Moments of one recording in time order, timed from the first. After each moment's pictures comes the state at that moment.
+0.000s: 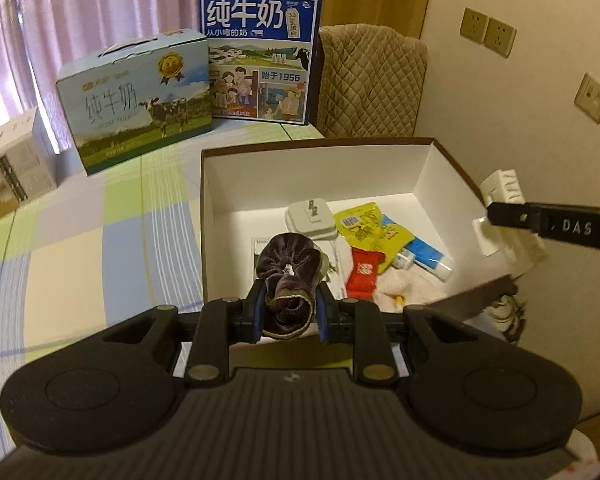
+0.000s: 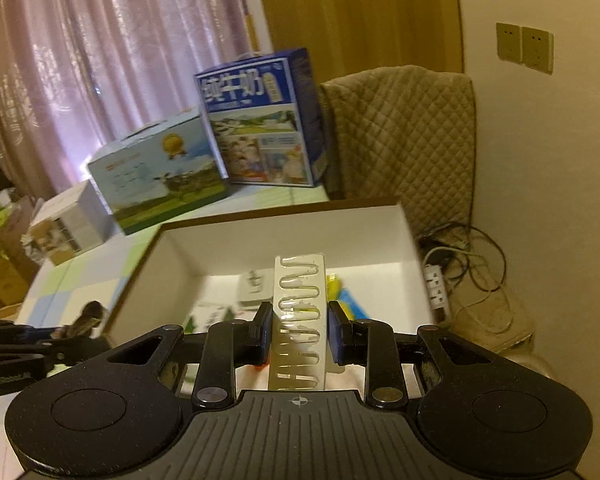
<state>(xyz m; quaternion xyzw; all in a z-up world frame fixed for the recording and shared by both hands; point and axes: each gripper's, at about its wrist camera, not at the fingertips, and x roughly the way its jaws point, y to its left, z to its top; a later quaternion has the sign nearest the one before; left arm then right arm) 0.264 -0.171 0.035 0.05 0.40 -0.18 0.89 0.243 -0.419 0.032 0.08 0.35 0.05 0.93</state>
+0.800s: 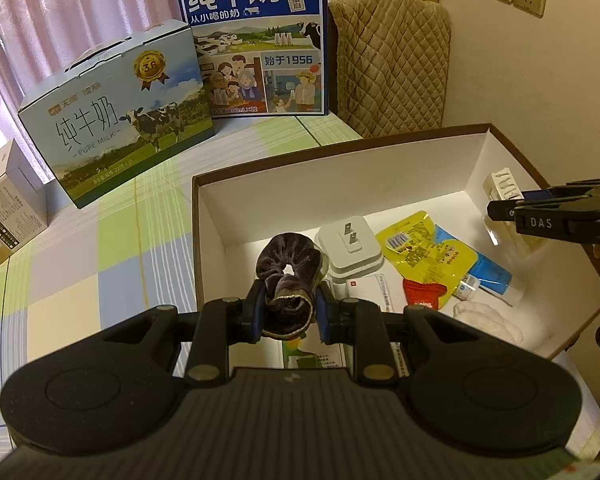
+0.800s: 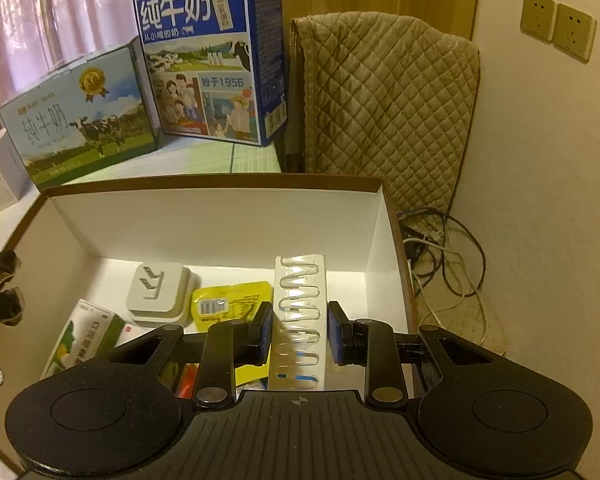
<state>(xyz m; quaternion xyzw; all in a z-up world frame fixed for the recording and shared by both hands) 0.357 -0.204 -0.005 0.12 0.42 -0.16 0.89 0.366 -0.437 -0.048 0.01 0.41 0.01 0.91</state>
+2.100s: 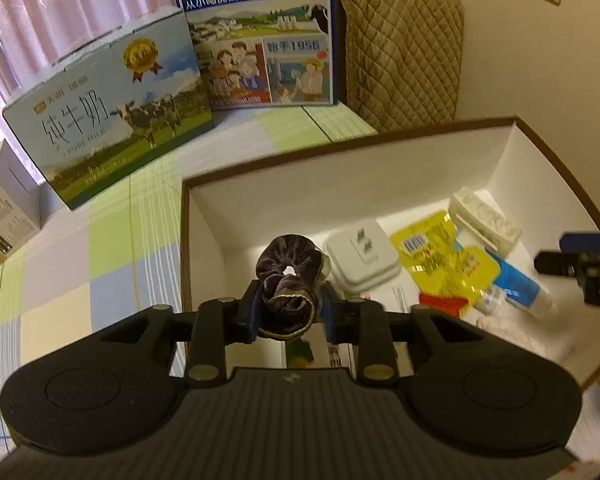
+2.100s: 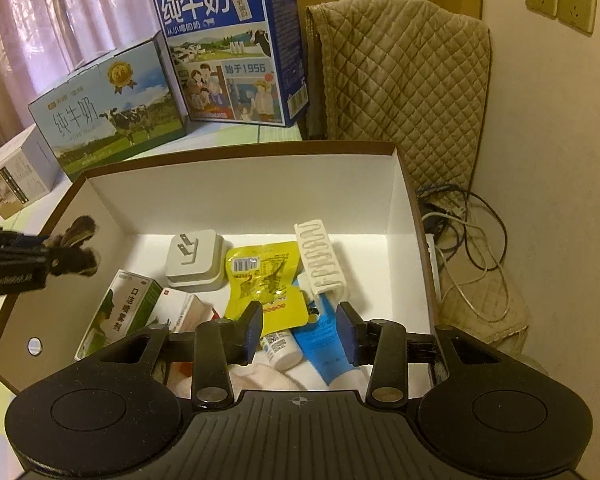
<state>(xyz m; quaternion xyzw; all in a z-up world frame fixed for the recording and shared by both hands) 0.389 -0.220 -0.024 0.12 0.42 -0.14 0.89 0.328 -0.437 -0.041 0.05 0.43 0.05 0.90</state>
